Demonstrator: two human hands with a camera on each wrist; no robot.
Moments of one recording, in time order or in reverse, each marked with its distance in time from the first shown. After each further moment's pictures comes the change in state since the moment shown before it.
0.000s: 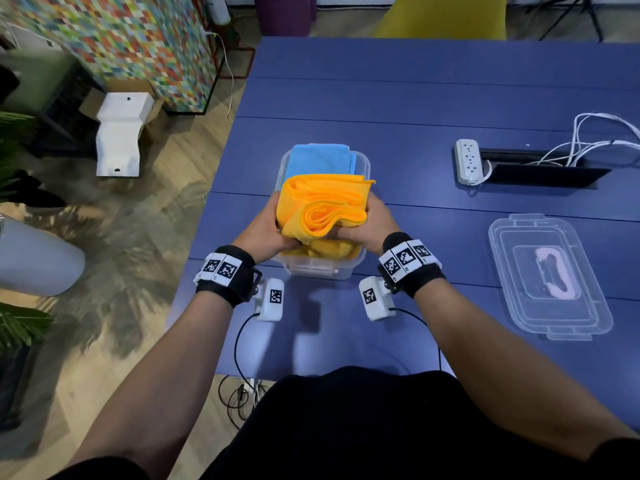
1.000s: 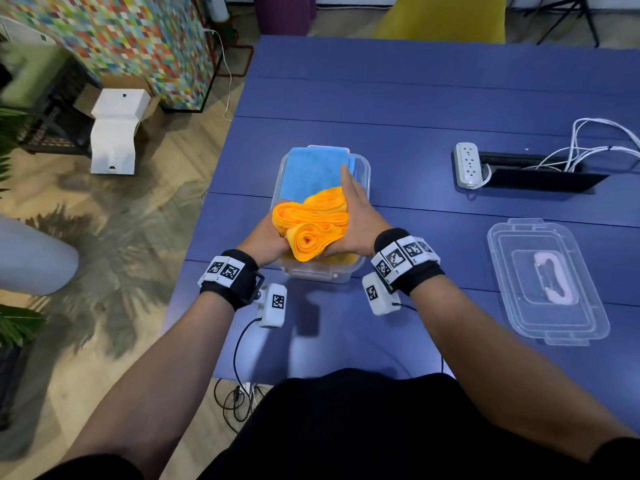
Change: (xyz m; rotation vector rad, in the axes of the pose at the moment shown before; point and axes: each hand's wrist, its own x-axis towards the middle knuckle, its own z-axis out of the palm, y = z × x) left_hand 0.015 -0.013 0.008 0.016 0.028 0.034; right_hand 0.025 0.002 0.010 -0.527 -0.151 -0.059
